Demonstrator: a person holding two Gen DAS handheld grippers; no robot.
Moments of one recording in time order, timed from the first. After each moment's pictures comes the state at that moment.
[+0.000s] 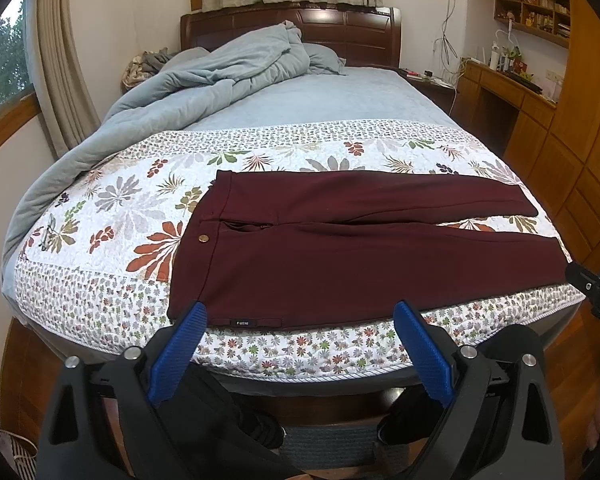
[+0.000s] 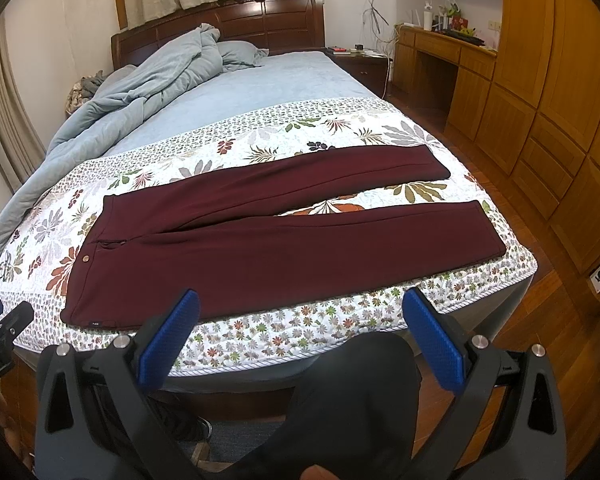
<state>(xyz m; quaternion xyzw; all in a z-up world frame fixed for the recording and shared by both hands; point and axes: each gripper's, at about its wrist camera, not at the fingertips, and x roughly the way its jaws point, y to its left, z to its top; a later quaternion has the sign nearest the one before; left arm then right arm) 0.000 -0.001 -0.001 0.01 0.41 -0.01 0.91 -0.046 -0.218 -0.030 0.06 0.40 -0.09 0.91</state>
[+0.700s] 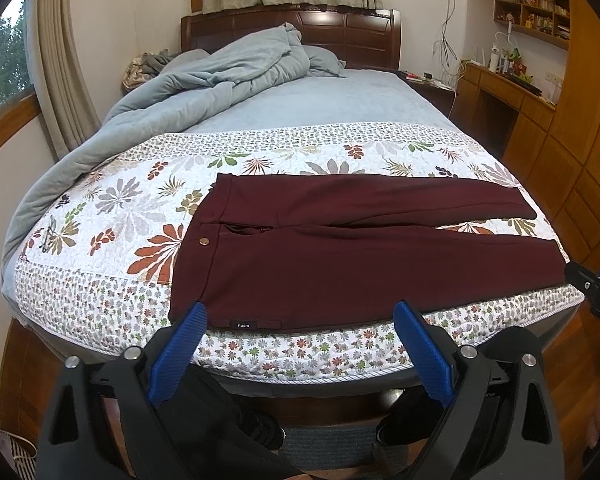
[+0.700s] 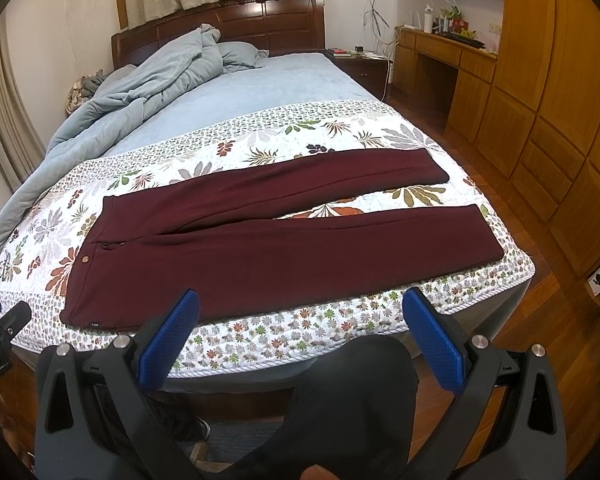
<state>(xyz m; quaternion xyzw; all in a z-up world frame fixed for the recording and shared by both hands) -0.001 -0.001 0.004 0.01 0.41 -0.01 0.91 -0.040 -0.212 -0.023 0.05 0.40 -0.09 0.91</state>
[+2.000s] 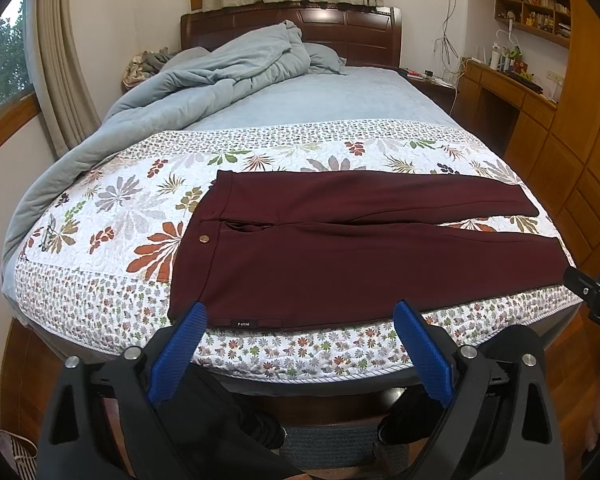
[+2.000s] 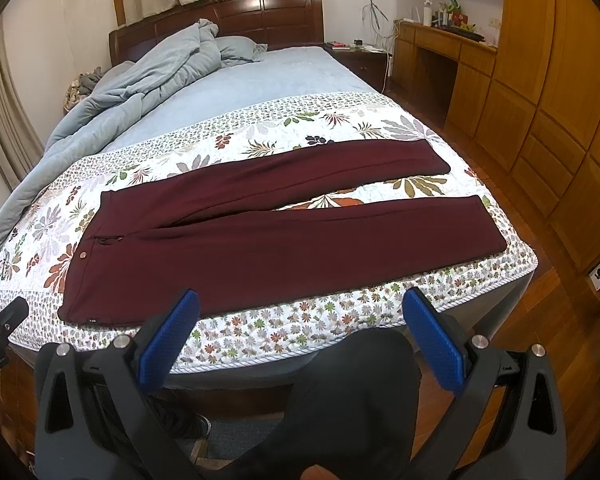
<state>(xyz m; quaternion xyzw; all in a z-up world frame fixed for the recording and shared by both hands) 0.000 0.001 0.000 0.01 0.41 0.00 0.91 -0.043 -0.214 -0.034 0.06 0.41 -0.09 0.91</state>
